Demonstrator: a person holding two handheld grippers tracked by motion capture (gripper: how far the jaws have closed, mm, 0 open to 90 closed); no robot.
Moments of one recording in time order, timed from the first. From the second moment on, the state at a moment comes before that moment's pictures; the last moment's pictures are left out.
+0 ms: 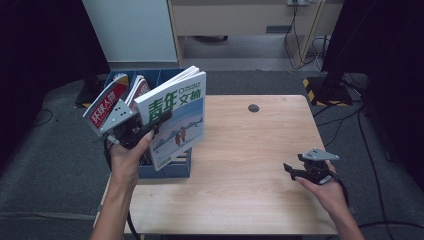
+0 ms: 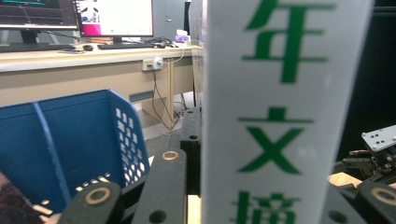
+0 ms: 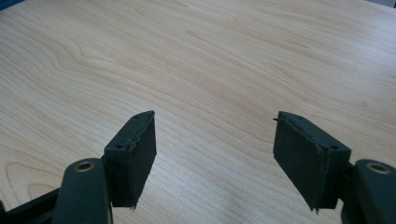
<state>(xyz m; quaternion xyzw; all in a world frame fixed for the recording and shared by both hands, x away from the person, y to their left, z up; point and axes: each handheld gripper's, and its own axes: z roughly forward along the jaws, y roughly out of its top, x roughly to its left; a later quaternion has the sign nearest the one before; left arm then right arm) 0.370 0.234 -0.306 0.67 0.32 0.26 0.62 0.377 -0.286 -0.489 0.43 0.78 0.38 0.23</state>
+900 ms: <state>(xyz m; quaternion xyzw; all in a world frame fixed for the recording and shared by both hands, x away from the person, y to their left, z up) 0.363 0.264 -0.306 0.65 0.36 0.29 0.61 0.377 -0.287 -0.489 0.43 0.78 0.38 0.23</state>
